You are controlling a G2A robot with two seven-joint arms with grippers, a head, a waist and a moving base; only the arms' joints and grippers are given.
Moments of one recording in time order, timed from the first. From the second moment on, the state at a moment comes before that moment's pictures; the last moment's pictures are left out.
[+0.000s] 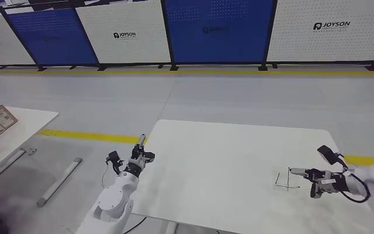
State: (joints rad) left arm 1.73 -1.15 -1.60 -1.80 -0.42 0.00 0.00; right arm -1.00 -0.86 1.28 -1.33 -0.06 0.32 1.39
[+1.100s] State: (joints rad) left arm 1.73 -1.15 -1.60 -1.80 -0.42 0.00 0.00; right arm -0.95 -0.86 1.17 -1.31 -0.19 0.24 1.39
